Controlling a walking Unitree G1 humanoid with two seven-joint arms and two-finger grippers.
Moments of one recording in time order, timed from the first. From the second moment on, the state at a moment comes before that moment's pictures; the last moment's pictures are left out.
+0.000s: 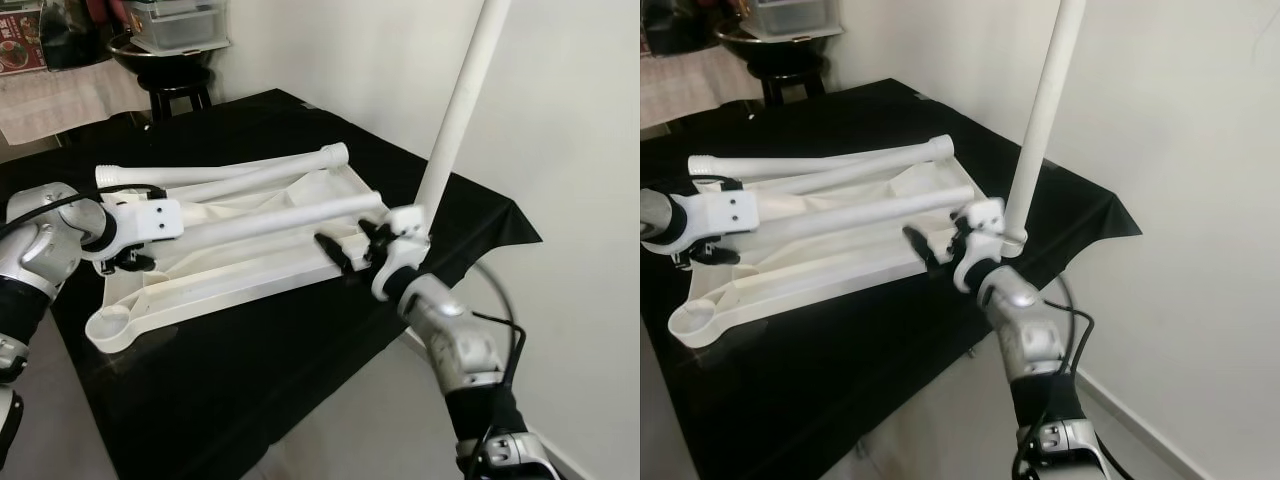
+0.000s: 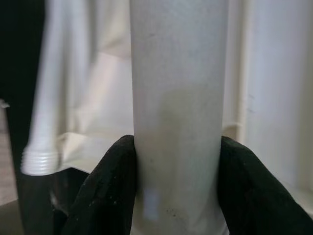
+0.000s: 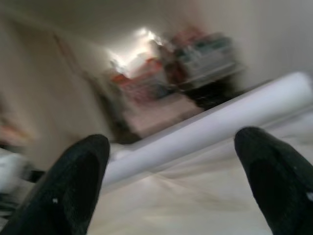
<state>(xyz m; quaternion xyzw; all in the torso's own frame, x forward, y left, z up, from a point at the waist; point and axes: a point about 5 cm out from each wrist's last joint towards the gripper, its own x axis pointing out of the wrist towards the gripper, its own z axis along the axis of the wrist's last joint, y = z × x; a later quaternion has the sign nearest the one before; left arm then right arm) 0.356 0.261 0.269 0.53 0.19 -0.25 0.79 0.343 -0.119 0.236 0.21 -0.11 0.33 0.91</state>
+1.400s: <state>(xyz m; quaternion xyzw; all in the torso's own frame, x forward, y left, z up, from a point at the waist) 0.242 0.187 0.270 0.03 -0.06 -0.58 0.81 0.279 -0.064 0.279 0.02 -0.10 0.82 0.57</state>
